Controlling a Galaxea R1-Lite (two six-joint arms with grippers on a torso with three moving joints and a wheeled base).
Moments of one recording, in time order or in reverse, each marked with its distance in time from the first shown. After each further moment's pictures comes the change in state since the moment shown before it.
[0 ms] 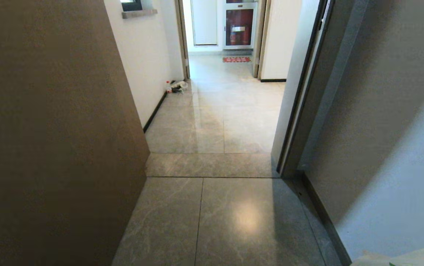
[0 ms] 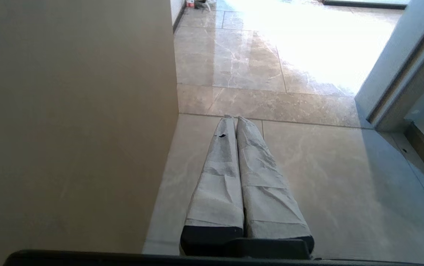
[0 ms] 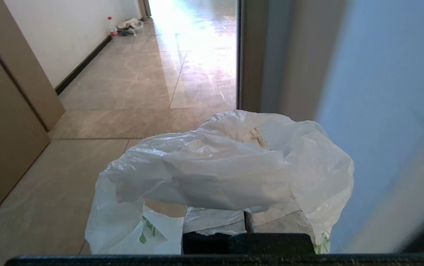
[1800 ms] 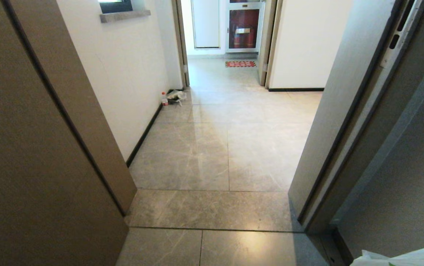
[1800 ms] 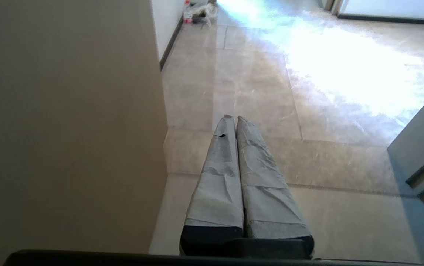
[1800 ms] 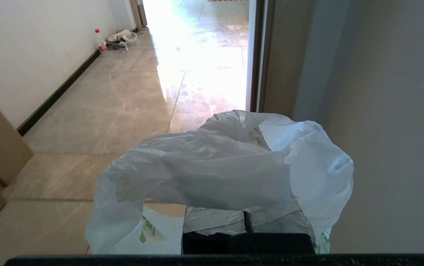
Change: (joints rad) left arm 0.000 0.000 0.000 0.000 0.000 0.000; right arm 0.000 0.000 0.000 0.000 0.000 0.000
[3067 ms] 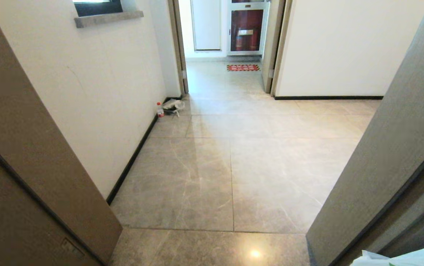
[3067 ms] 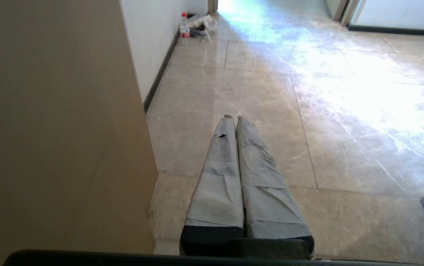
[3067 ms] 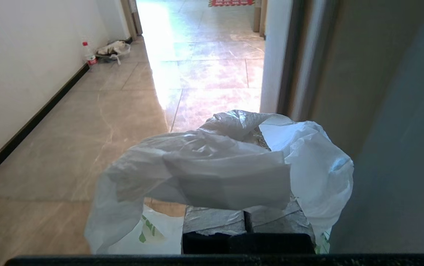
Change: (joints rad) left arm 0.000 0.000 0.000 0.000 0.000 0.000; right arm 0.000 0.000 0.000 0.000 0.000 0.000
